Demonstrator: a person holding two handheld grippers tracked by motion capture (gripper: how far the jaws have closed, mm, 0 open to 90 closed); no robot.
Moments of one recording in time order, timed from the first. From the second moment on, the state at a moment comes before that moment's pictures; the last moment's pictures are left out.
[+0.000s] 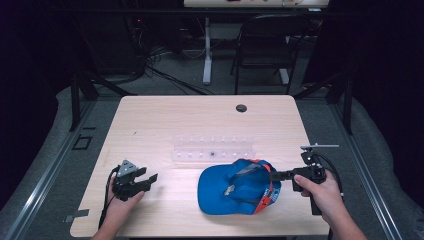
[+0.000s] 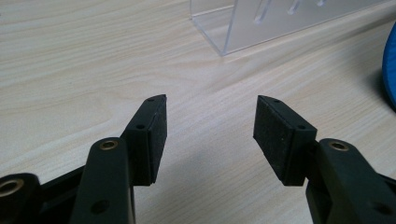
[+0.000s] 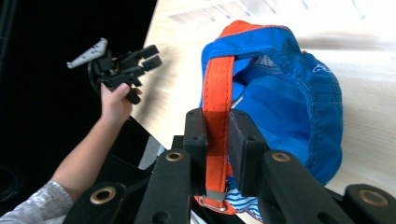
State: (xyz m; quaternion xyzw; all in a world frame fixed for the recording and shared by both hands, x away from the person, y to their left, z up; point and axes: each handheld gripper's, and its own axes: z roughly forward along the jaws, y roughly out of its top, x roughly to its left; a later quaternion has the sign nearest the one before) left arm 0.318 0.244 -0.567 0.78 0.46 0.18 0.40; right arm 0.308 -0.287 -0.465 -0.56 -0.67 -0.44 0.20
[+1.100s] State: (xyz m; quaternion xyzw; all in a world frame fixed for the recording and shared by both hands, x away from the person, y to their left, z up) left arm 0.318 0.244 -0.567 0.78 0.46 0.18 0.40; right arm 0.334 -0.245 -0.387 -0.53 -0.68 -0.44 0.24
